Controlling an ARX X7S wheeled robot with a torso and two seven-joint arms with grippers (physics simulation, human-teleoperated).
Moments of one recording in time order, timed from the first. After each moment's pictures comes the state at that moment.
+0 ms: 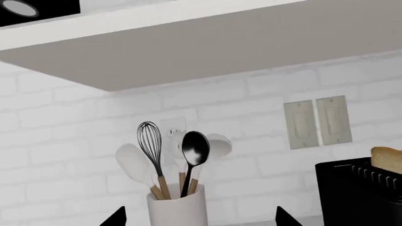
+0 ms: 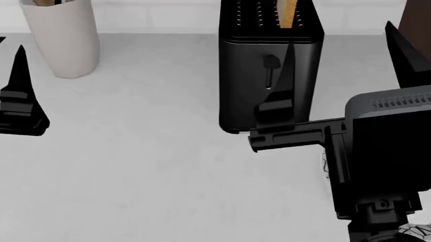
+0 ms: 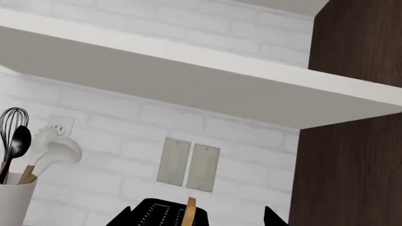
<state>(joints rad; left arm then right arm) -0.59 -0.33 0.05 0.61 -0.26 -0.78 -0.18 0.58 0.37 -0.05 -0.76 0.27 0.80 0.14</state>
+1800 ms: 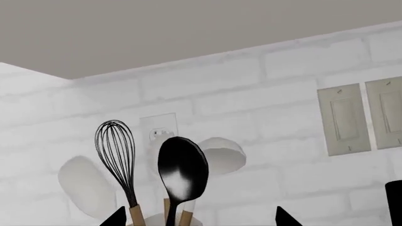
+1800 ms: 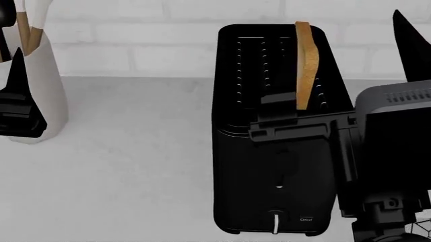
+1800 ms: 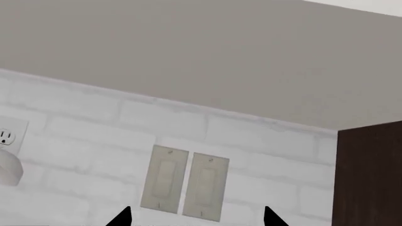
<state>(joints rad) -0.59 -0.36 0.06 0.62 -0.28 -0.80 -0.20 0.62 0.38 -0.03 -0.80 0.33 0.84 0.17</state>
